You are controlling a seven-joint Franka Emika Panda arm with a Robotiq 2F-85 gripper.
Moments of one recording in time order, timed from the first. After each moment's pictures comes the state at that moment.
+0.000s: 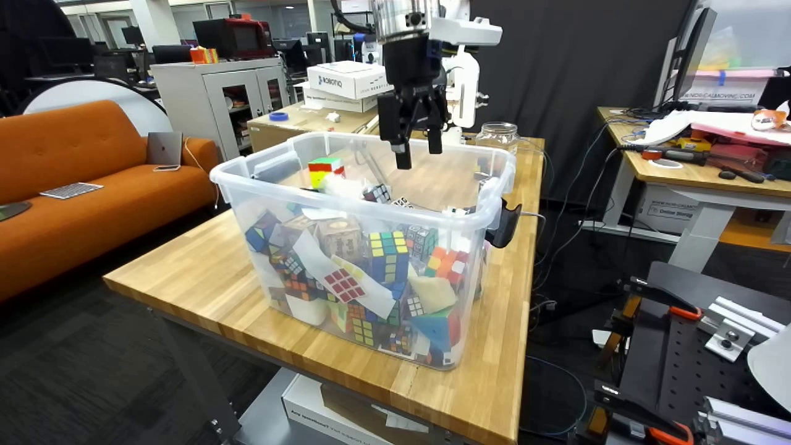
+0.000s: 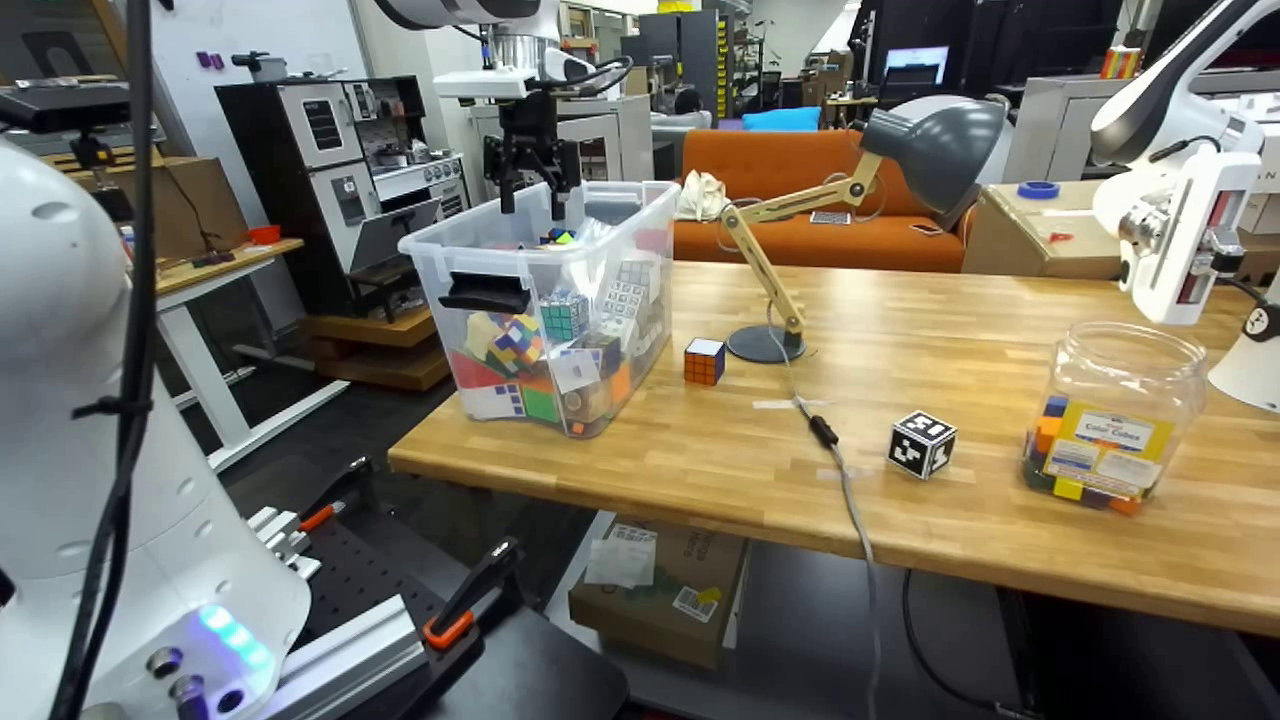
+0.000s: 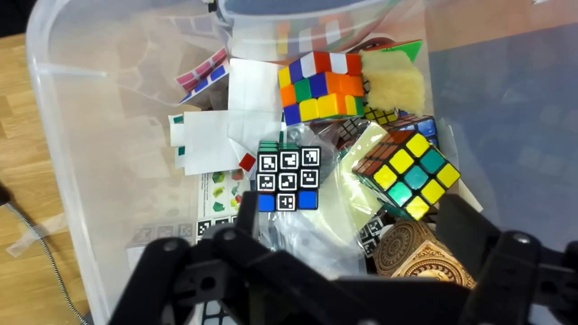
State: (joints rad) arm 0.09 0.11 0.09 -2.06 0.03 2.04 0.05
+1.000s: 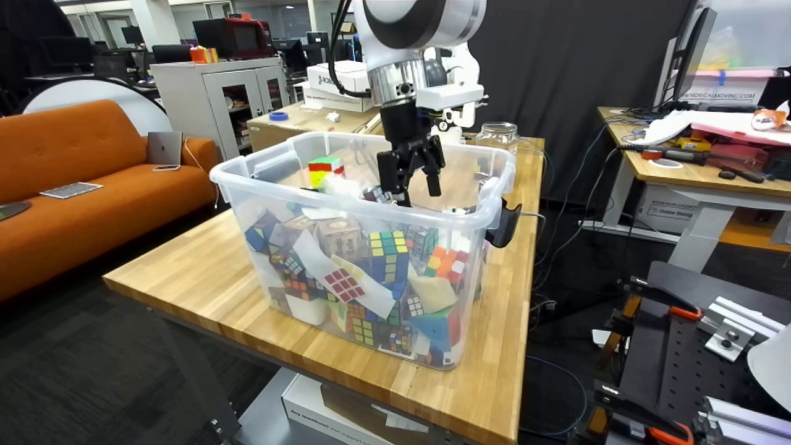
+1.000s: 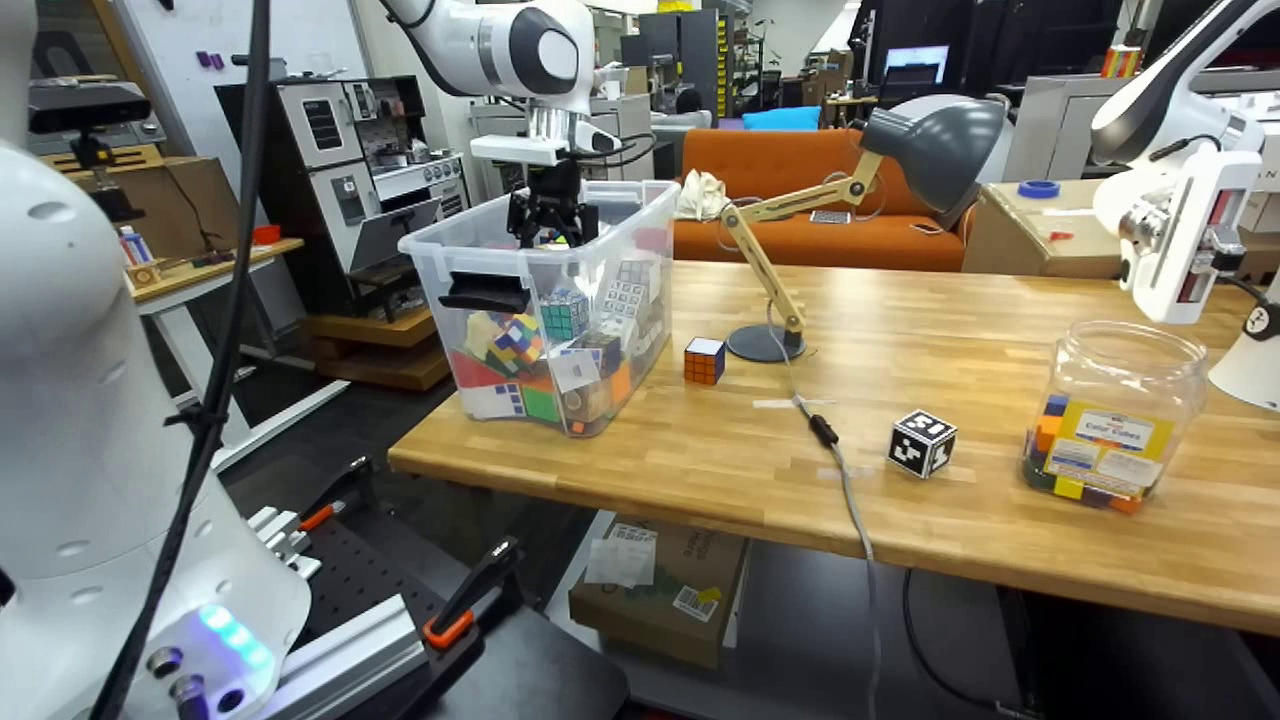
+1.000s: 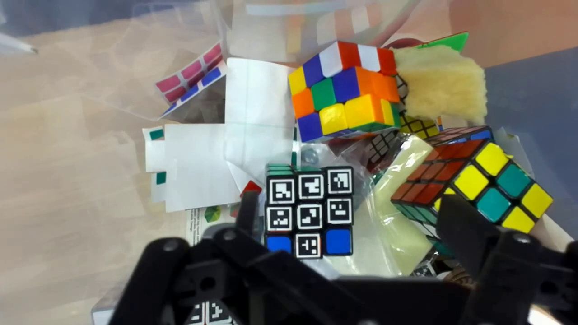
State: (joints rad) arm 0.08 0.31 0.08 -2.00 0.05 2.07 0.03
